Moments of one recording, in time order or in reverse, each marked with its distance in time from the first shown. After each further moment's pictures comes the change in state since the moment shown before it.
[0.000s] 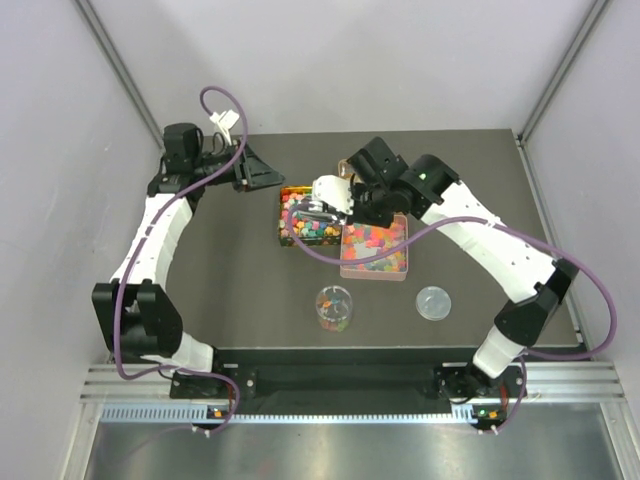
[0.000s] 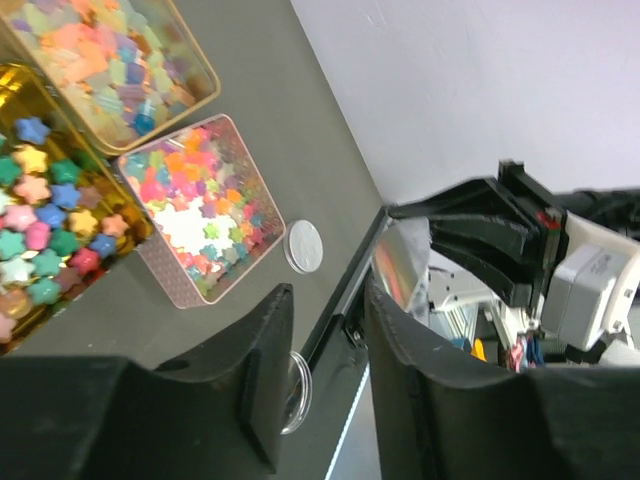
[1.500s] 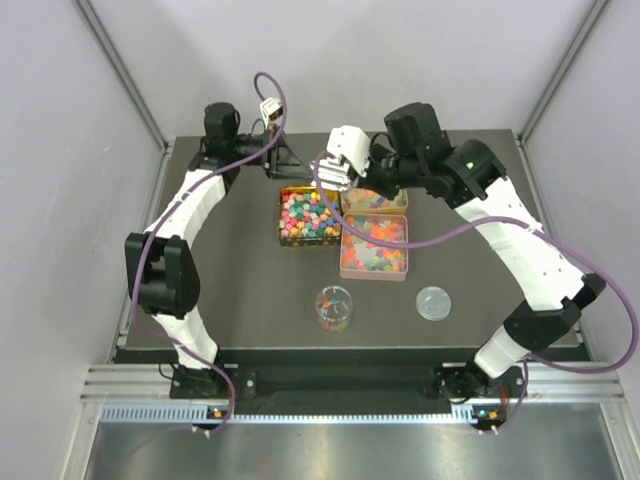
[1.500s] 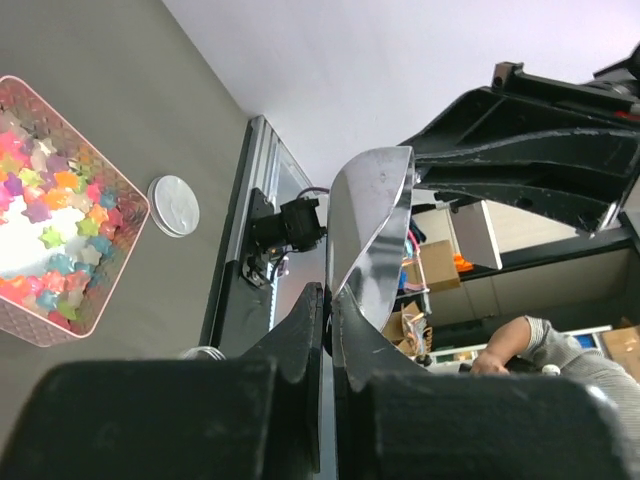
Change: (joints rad) left arm -0.145 0.292 0.151 0.380 0.348 -0.360; right arm -0.077 -0.052 0.150 0.122 -0.159 0.077
